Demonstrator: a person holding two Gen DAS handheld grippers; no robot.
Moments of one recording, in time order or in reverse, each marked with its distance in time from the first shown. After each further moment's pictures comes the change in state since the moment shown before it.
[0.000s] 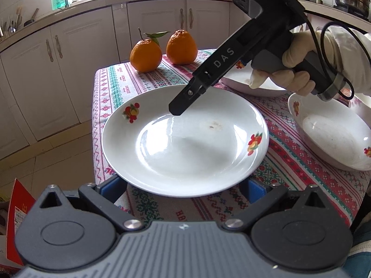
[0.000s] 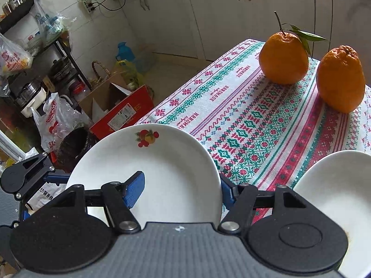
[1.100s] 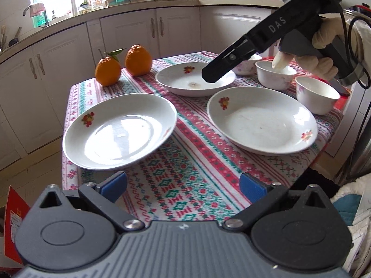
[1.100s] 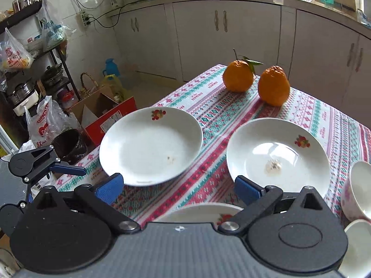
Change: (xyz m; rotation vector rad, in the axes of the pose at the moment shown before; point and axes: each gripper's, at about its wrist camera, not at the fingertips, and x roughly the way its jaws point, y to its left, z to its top) left arm -0.059 -0.087 -0.011 0.092 -0.019 -0.066; right arm -0.151 0.045 -0.099 -0.034 -0.128 -0.176
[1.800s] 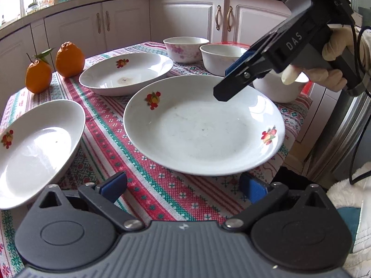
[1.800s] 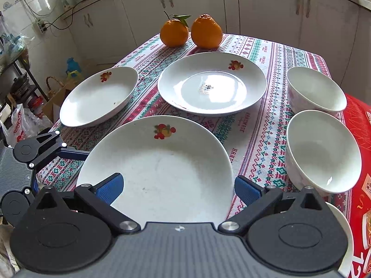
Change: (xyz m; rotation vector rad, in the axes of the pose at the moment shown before) left arm 0.063 -0.047 0.017 0.078 0.040 -0.224; right arm -0.031 -0.054 -0.085 0.205 0.077 -0.106
